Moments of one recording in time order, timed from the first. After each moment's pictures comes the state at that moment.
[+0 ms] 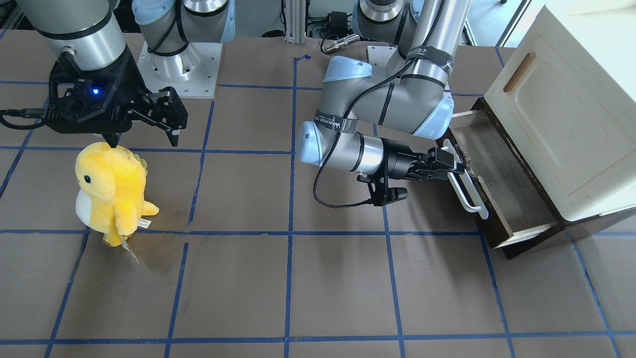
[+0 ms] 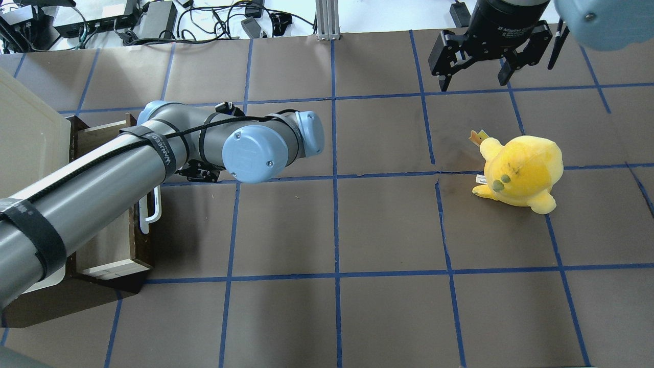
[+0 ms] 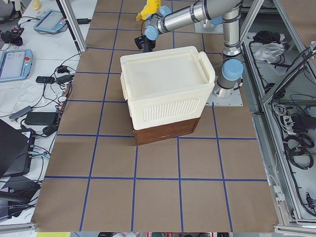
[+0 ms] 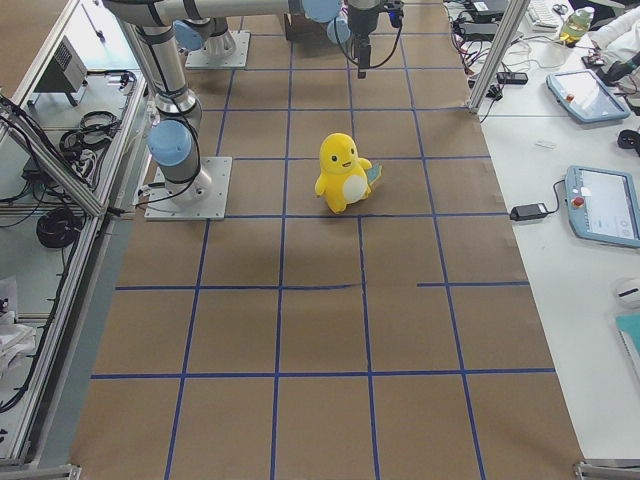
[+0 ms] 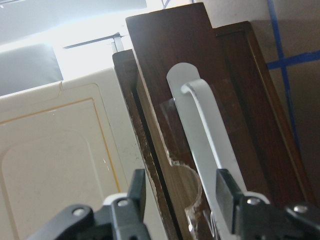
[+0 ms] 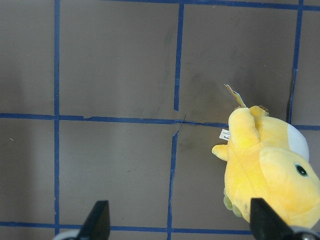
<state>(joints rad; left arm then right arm) -1.89 -1.94 -1.70 -1.82 2.69 -0.54 1.60 -1.48 1.44 -1.57 -1.58 -0.02</state>
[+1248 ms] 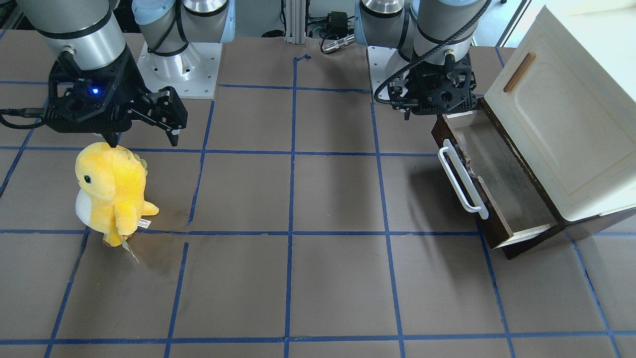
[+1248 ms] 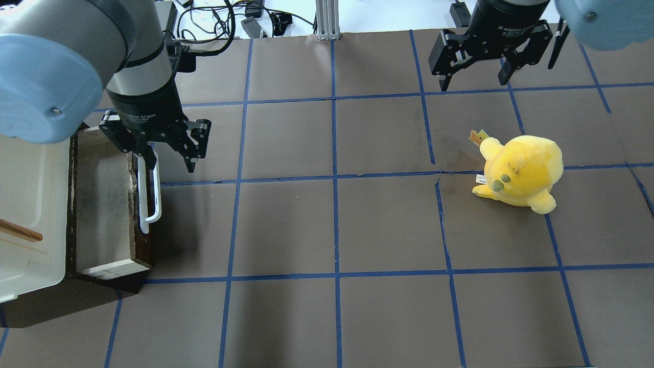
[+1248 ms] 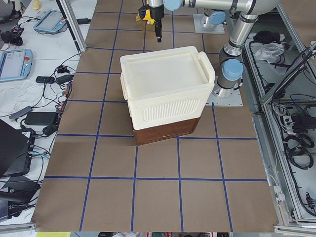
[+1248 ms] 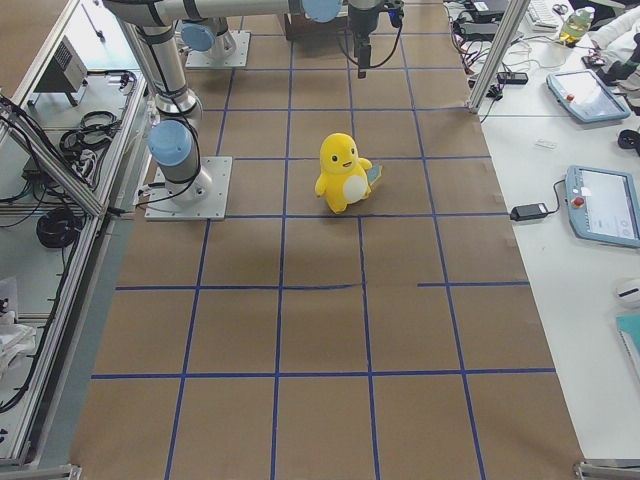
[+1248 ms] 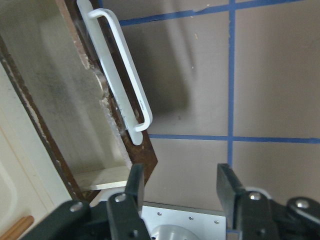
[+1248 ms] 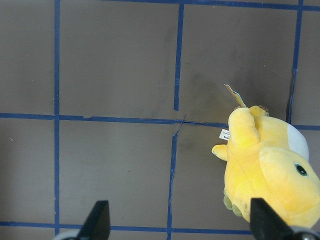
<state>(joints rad) -1.65 -1.56 -1.59 -1.72 1.69 -0.10 1.60 -1.48 1.44 -1.57 -1.58 -0.02</state>
